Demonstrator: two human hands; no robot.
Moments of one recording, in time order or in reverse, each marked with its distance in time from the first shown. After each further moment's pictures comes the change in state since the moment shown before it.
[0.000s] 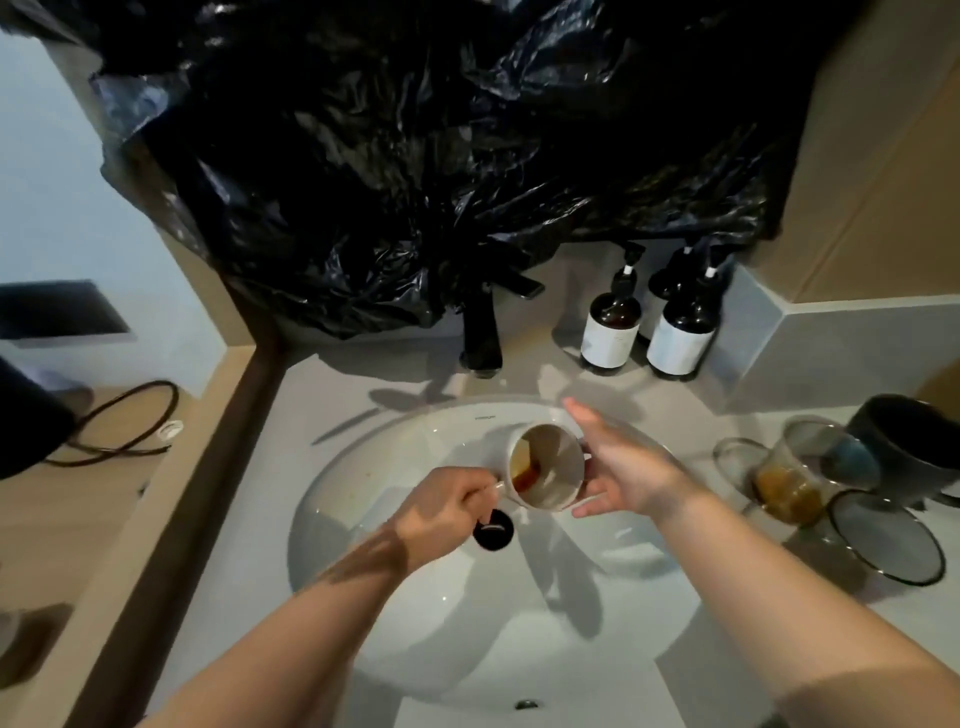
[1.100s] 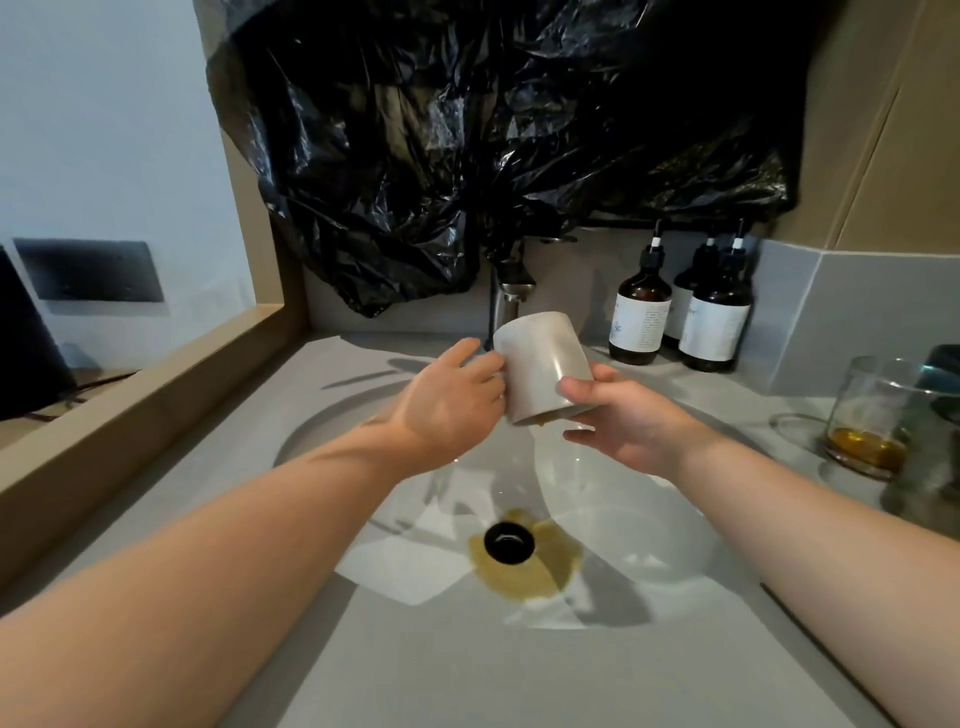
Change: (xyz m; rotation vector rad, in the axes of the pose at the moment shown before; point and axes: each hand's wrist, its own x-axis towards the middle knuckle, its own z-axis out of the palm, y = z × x) left_hand 0.021 -0.031 -0.001 1.594 0.478 0.606; right_hand 0.051 0.041 0.020 0.112 -0.179 -0.616
